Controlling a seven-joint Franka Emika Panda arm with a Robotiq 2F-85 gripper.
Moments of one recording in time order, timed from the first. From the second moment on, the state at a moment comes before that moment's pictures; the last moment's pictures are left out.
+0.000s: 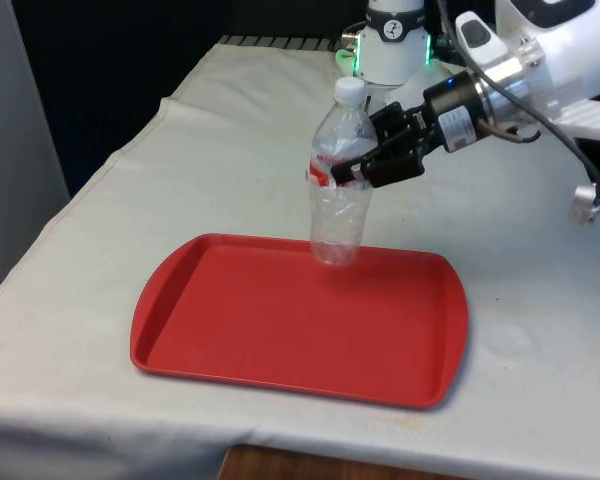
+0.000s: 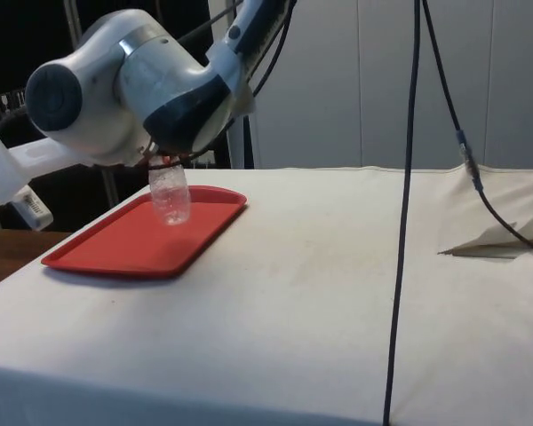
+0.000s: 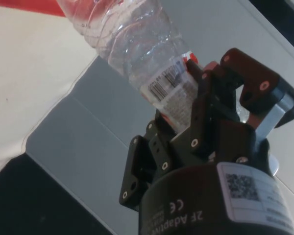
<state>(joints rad) 0.17 0.72 0.16 -1.58 -1.28 1.73 2.31</state>
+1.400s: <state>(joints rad) 0.16 0.82 0.16 -1.50 -1.28 1.73 2.31</state>
